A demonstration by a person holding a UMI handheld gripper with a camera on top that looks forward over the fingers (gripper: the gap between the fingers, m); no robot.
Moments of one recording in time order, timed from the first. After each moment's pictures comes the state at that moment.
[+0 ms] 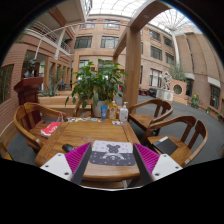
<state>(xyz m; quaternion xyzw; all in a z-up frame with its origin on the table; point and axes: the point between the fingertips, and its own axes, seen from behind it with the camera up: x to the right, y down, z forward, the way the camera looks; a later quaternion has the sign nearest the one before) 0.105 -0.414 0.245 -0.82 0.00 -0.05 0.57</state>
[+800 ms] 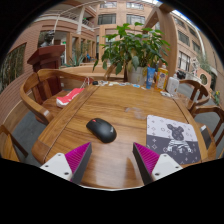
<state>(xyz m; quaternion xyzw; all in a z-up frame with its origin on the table) -0.087 -0.275 0.008 -0.89 -0.11 0.03 0.45</state>
